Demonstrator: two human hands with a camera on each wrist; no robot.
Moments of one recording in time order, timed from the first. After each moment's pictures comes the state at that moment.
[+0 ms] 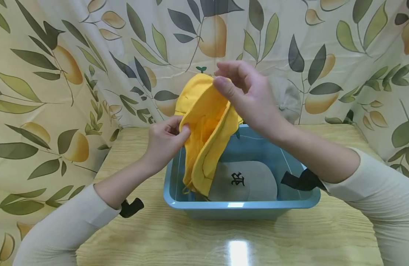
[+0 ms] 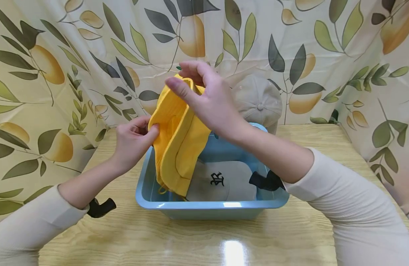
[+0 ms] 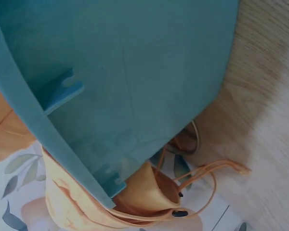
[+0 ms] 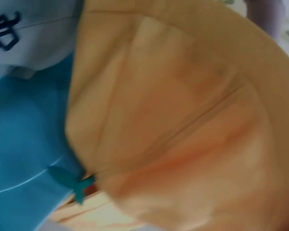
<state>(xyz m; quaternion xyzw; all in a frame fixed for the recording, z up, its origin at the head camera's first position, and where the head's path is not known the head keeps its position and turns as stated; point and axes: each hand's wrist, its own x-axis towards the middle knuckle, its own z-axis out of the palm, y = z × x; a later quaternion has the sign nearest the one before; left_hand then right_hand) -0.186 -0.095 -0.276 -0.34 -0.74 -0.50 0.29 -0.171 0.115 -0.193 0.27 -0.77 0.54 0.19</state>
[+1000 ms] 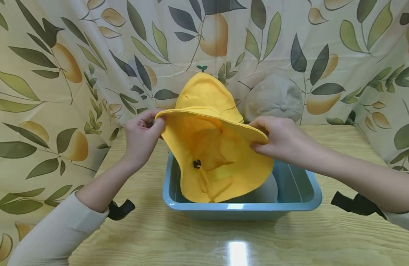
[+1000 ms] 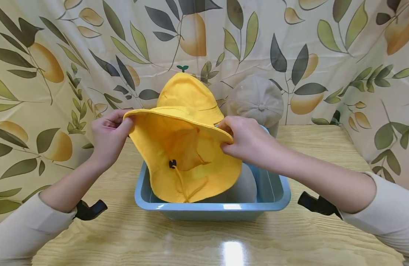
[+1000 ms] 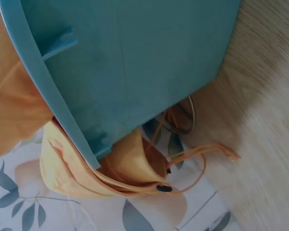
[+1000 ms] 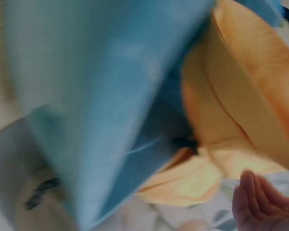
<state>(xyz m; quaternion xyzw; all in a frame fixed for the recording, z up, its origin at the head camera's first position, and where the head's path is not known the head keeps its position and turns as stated) -0.187 -0.128 -0.267 -0.18 -0.75 -0.58 0.27 -0.150 0.176 -0.235 0.25 -0.93 0.26 0.05</state>
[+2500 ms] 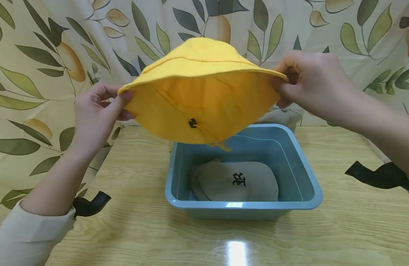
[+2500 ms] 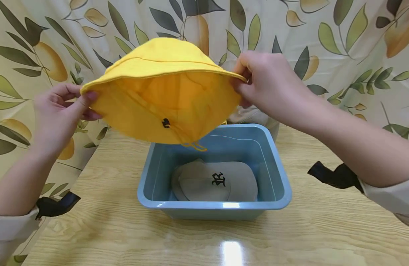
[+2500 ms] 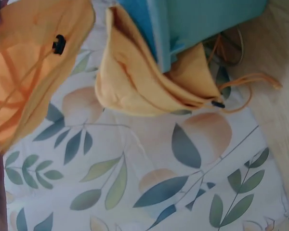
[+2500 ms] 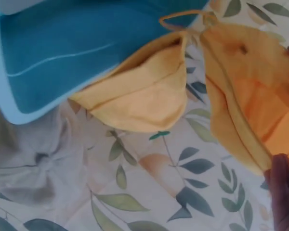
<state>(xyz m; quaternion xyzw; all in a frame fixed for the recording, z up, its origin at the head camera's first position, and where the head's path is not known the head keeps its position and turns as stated) -0.167 -0.182 -0.197 -0.17 -0.72 -0.64 0.22 -0.172 0.199 -0.165 0.28 -0.92 0.18 0.23</state>
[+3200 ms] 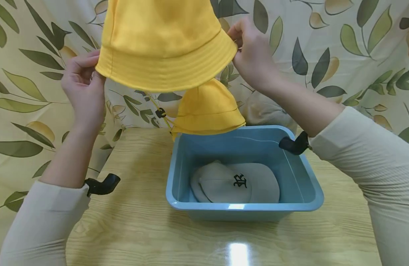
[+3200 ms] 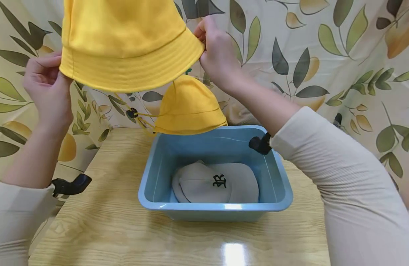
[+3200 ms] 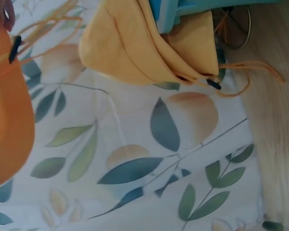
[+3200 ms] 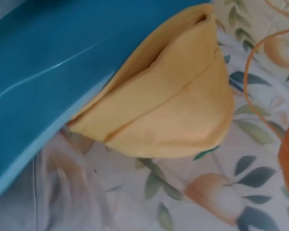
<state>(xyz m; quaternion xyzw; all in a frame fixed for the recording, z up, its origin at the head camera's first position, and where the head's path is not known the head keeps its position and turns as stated) -0.228 -0.189 -0.183 -0.17 -0.49 -0.77 0.36 -0.257 0.120 -0.158 0.23 -0.86 0.30 0.35</state>
